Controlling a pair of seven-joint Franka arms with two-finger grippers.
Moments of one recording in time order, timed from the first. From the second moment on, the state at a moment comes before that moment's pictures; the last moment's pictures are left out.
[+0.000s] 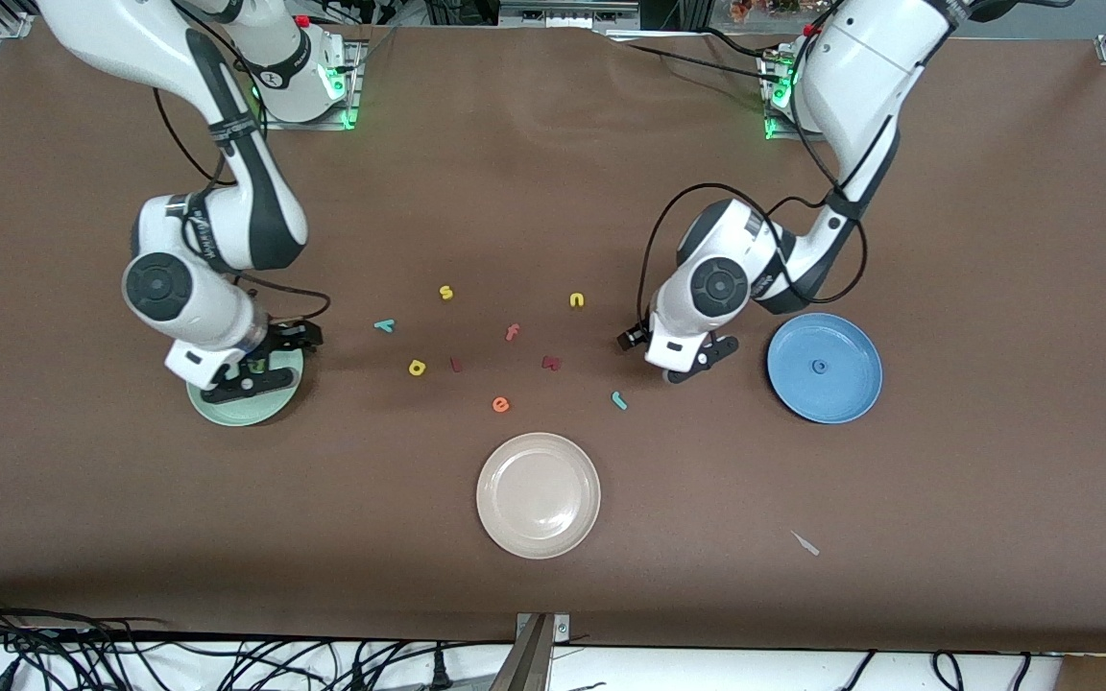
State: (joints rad) left arm -0.30 0.65 -0.29 -1.82 -0.04 2.32 -1.08; right arm 0.33 0.41 -0.11 -1.94 0.00 2.26 -0.01
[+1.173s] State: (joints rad) left arm -0.29 0.67 -0.28 -1.80 -0.03 2.30 -1.09; right arm 0.43 0.59 0.01 -1.84 0.00 2.41 0.18
